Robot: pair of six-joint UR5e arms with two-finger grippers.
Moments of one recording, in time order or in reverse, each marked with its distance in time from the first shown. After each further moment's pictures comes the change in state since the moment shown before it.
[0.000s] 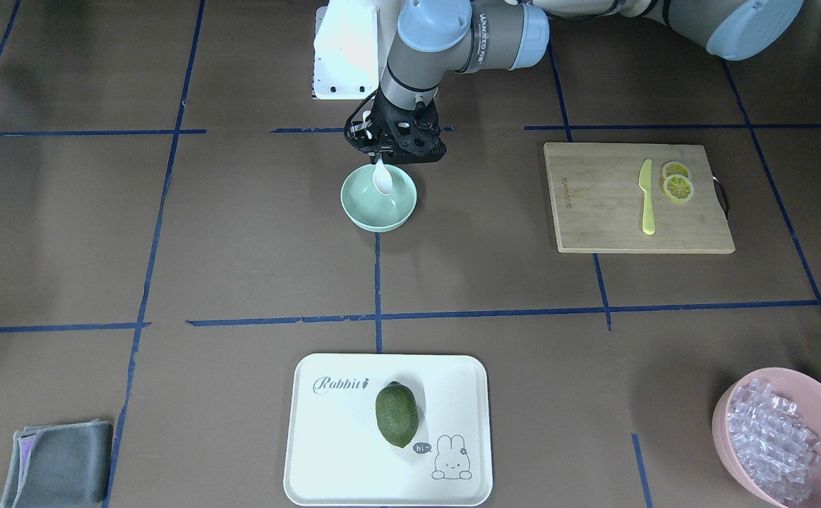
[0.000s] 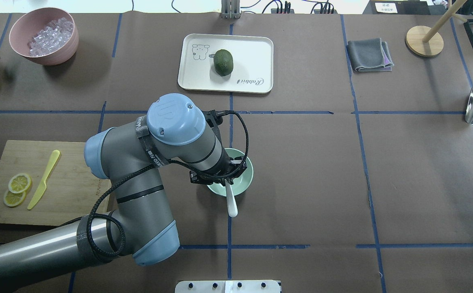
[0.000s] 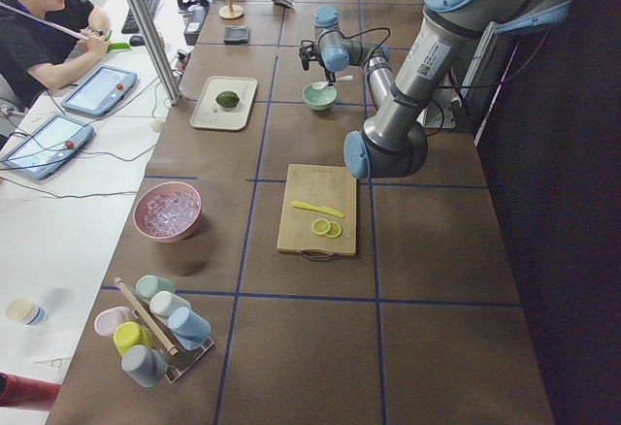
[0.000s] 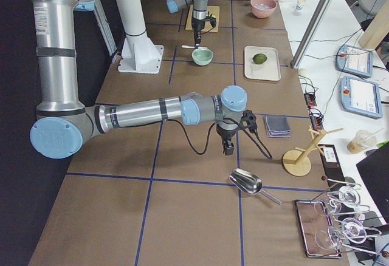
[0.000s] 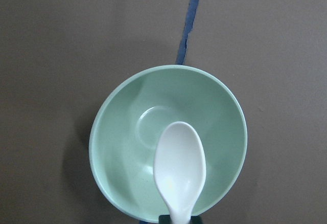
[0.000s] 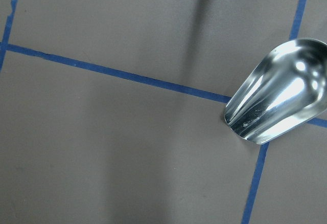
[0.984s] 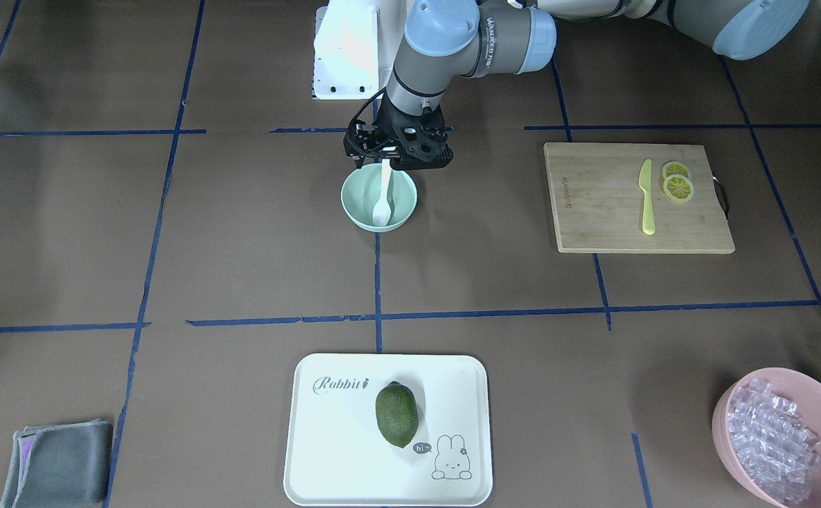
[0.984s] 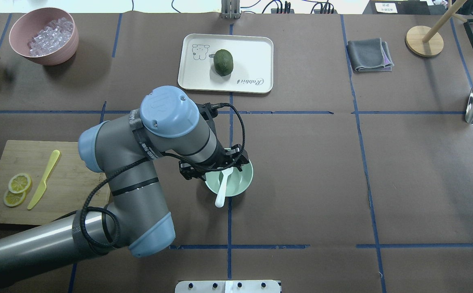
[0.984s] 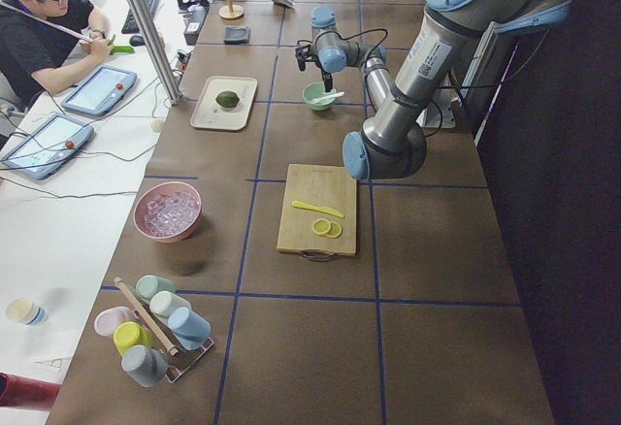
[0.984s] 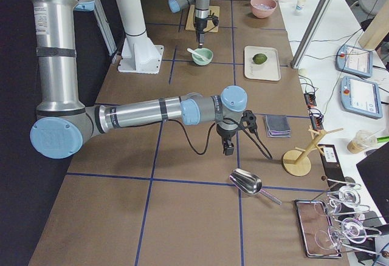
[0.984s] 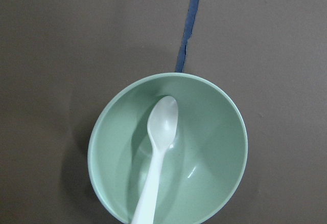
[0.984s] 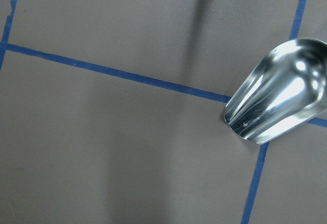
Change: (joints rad) left arm -0.044 0.027 -0.012 -0.004 -0.012 0.016; right arm 0.003 0.000 -0.007 0.000 0.000 -0.005
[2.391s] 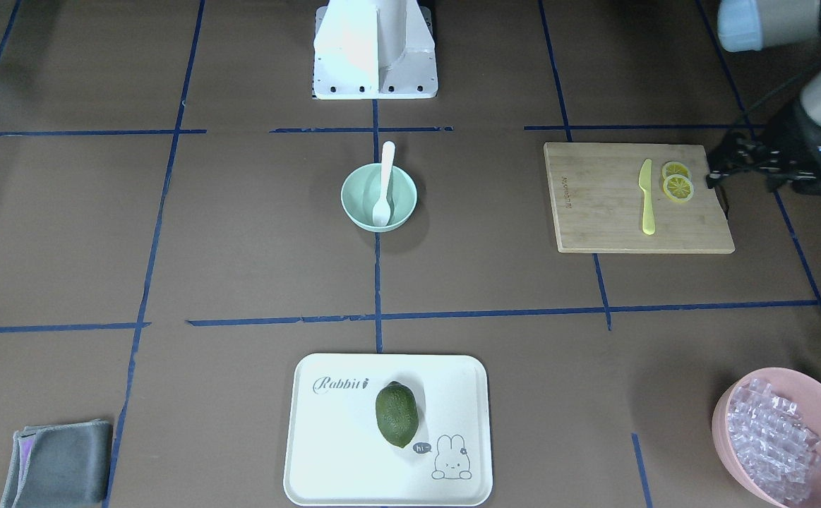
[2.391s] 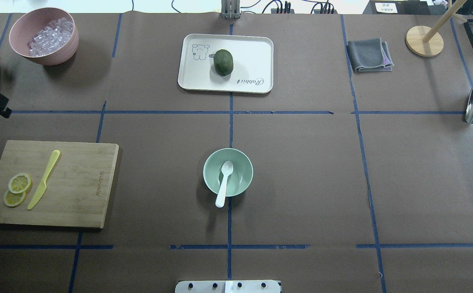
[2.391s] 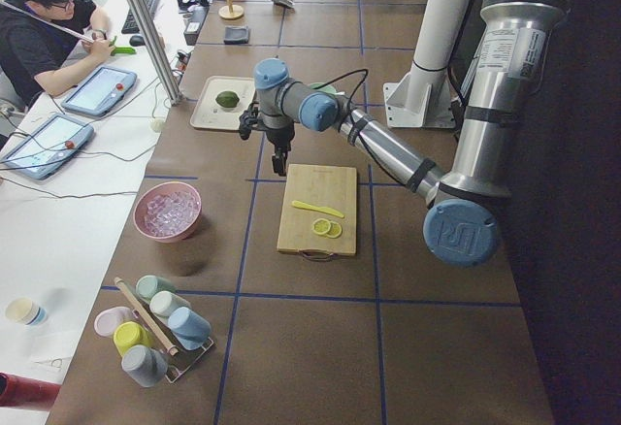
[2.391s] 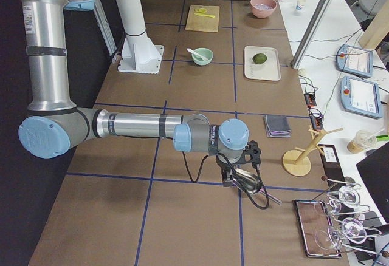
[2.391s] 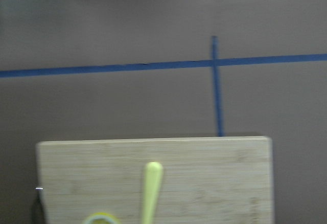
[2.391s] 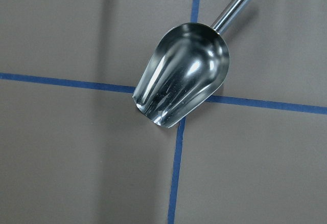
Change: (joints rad) left arm -0.720 0.604 -0.190 0.251 -0.274 1.170; right arm 0.190 0.009 -0.164 0.001 0.043 -0.083
